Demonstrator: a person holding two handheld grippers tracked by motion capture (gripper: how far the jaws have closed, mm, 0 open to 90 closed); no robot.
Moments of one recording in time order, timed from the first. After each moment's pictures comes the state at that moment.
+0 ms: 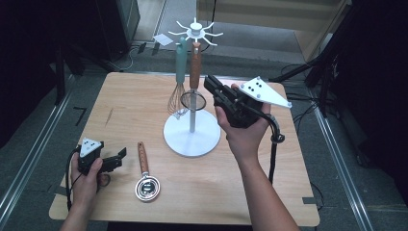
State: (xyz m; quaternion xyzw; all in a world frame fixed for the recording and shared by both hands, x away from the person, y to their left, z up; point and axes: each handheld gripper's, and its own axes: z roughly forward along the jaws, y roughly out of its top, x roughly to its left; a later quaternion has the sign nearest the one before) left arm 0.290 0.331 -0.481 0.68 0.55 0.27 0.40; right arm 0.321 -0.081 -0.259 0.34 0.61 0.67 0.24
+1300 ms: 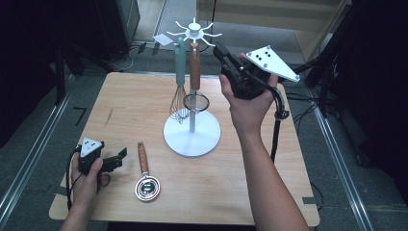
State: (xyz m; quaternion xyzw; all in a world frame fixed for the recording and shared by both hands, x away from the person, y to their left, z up) left arm 0.290 0.331 -0.481 0.68 0.55 0.27 0.40; right arm 0.353 -0.083 -0.216 0.33 0.58 0.68 0.31
